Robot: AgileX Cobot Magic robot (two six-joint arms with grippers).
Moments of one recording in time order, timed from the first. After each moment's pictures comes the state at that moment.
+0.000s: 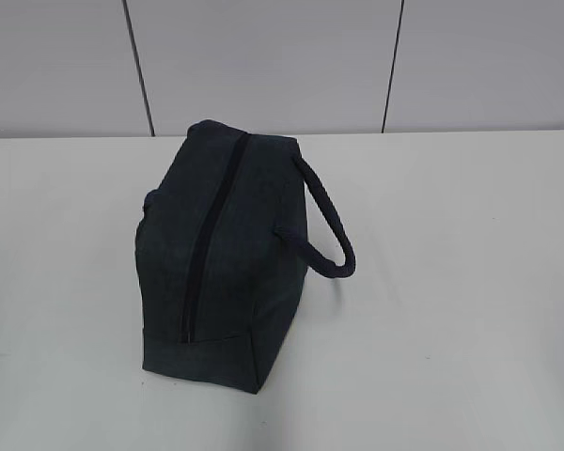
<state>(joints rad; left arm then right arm) -0.22 -0.02 -0.52 -0.03 1.11 0.08 0.40 -0.02 -0.50 -0.12 1.15 -0.01</state>
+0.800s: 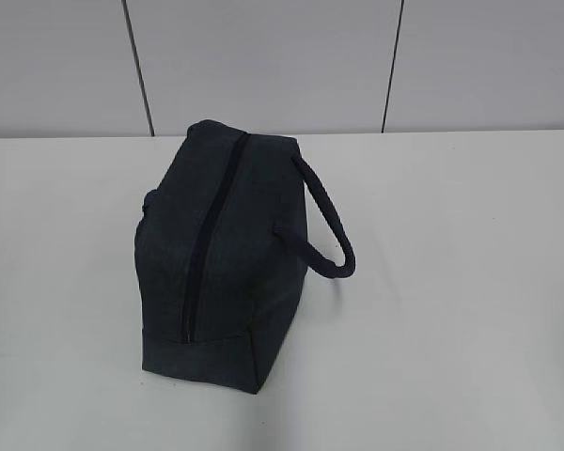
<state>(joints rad) -0.10 -0.02 -0.52 -0.04 1.11 0.08 0.21 -0.02 -0.50 -0.12 1.15 -0.01</state>
